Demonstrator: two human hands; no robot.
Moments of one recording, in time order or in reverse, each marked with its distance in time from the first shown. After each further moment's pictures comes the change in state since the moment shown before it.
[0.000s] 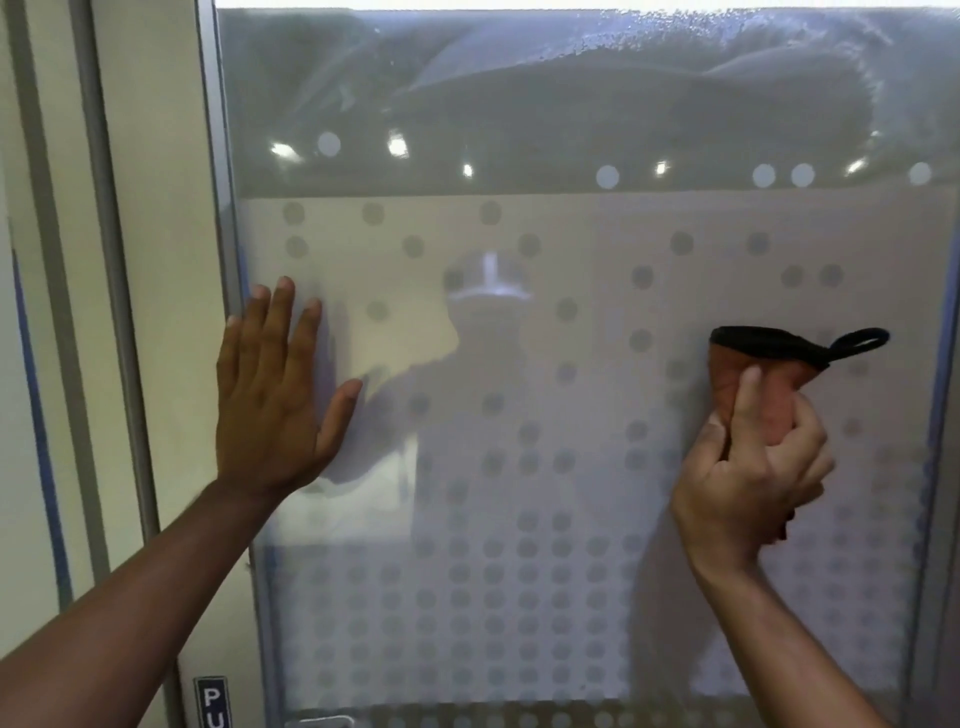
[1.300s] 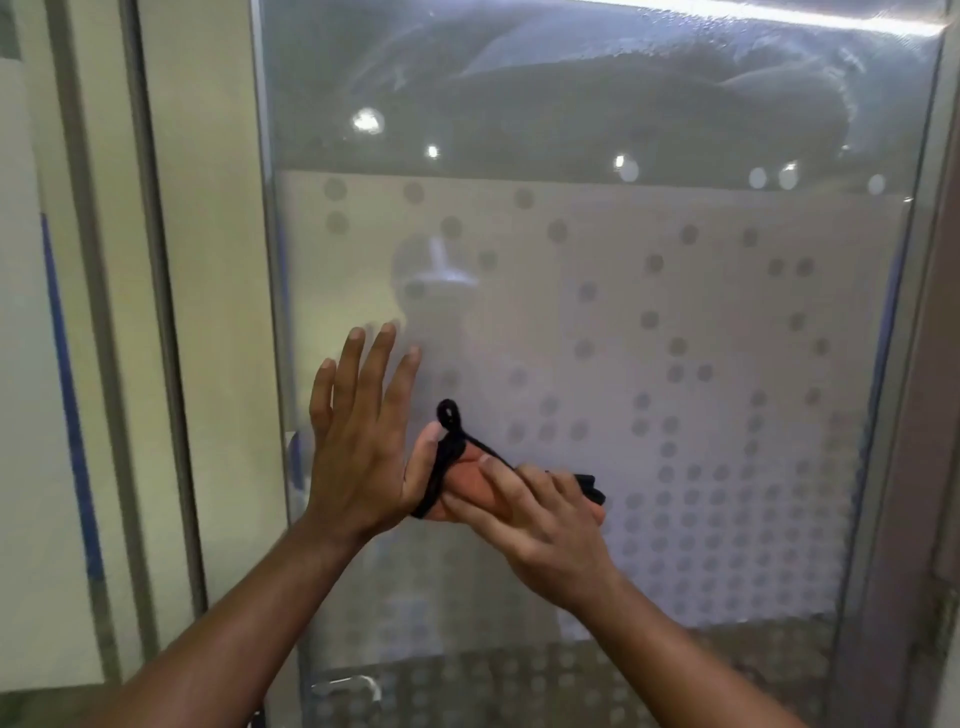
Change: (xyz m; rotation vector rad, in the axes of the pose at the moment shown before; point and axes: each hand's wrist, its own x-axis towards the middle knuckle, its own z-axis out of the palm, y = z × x) left_hand -0.050 0.050 -0.020 -0.228 -0.069 0.006; right_hand -0.133 -0.079 -0.009 0.031 -0.366 -1.124
